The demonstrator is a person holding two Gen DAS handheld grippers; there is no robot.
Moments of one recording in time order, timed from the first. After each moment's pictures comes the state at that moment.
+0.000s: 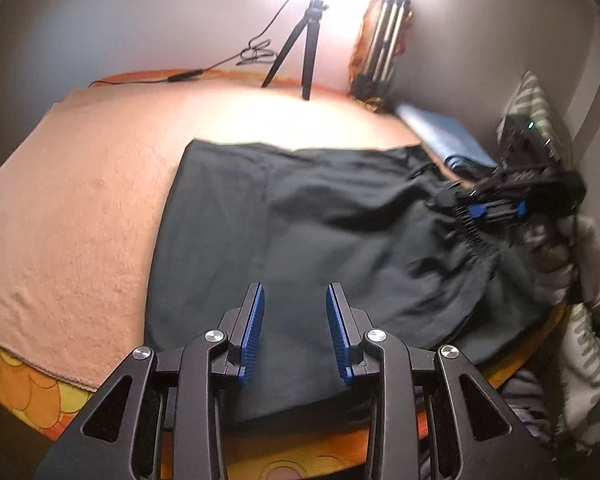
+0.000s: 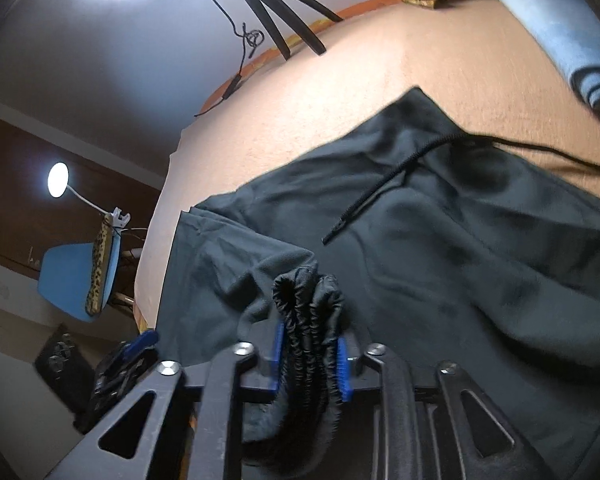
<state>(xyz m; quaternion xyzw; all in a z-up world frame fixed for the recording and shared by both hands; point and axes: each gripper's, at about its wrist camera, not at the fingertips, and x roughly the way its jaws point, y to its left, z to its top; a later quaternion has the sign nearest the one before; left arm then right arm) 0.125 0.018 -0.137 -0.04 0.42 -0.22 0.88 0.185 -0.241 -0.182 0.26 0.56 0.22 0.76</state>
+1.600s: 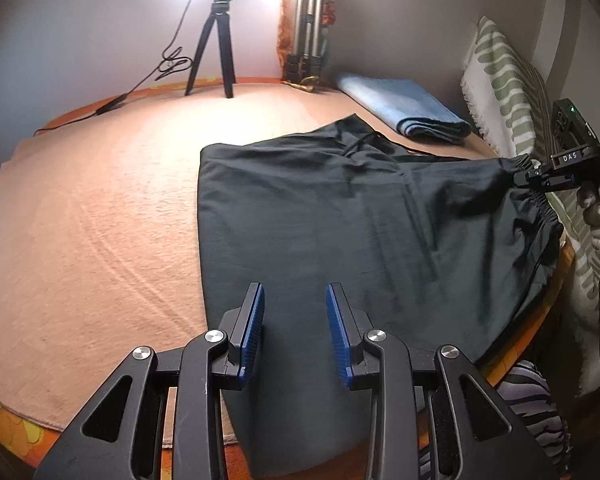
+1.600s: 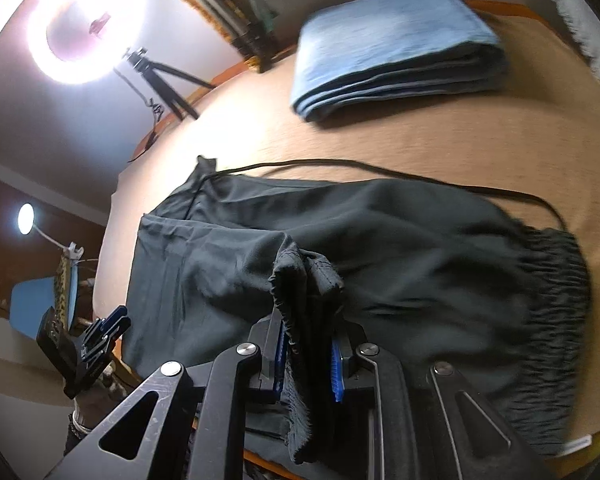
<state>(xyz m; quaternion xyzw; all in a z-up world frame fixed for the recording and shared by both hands) 0.119 -0.063 -0.130 0.04 0.41 -0.27 0.87 0.105 -0.427 -0.137 0.25 0.56 0.09 0.78</state>
